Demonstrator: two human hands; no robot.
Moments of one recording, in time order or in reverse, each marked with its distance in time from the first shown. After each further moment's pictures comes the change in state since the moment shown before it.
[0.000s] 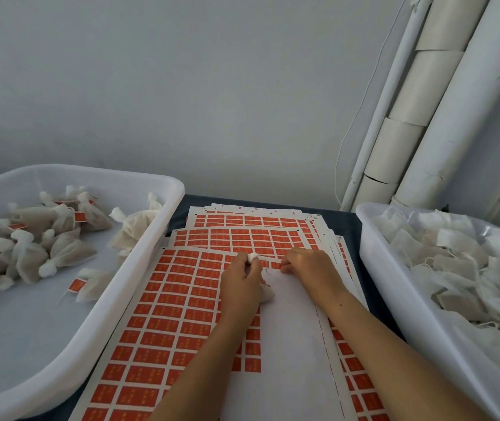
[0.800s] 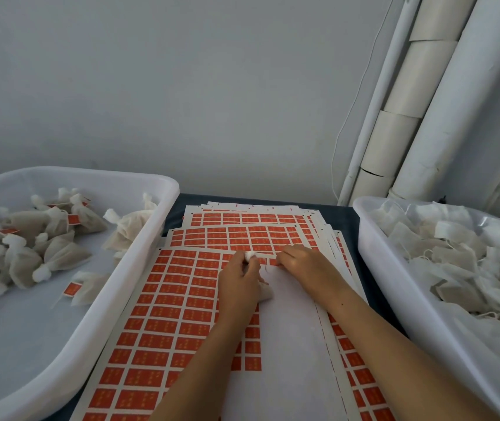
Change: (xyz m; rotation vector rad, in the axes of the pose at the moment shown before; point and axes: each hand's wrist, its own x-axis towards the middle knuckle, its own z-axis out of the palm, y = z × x) left_hand -0.003 0.000 0.002 -0.016 -0.021 0.012; right_hand -0.006 0.004 -0.003 -0.180 -0.001 -0.214
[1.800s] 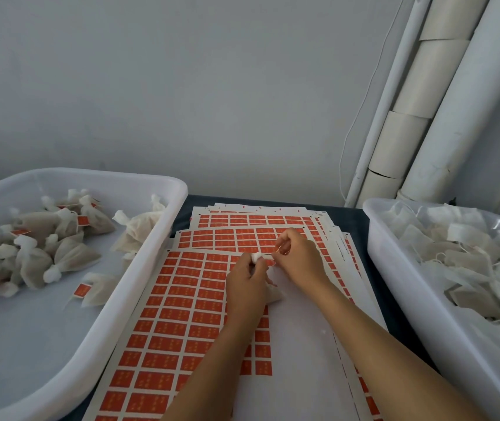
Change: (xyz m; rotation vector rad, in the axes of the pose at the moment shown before) left_hand 0.001 -0.002 -0.005 -0.078 0.002 0.011; right_hand 0.040 -0.029 0.007 0.751 0.234 0.552
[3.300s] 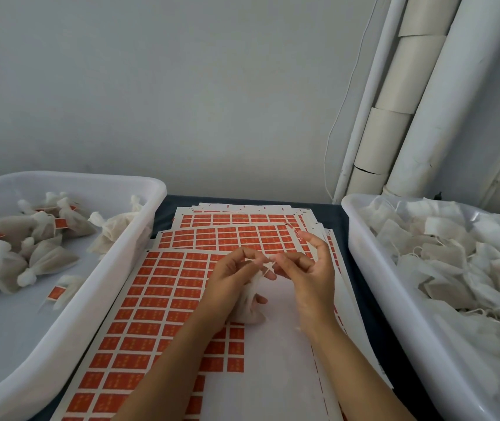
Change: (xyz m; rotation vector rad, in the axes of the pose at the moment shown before) left_hand -0.008 0.019 -0.015 -0.246 -0.505 0.007; right_hand -0.067 -0.004 -0.037 0.873 0.247 0.142
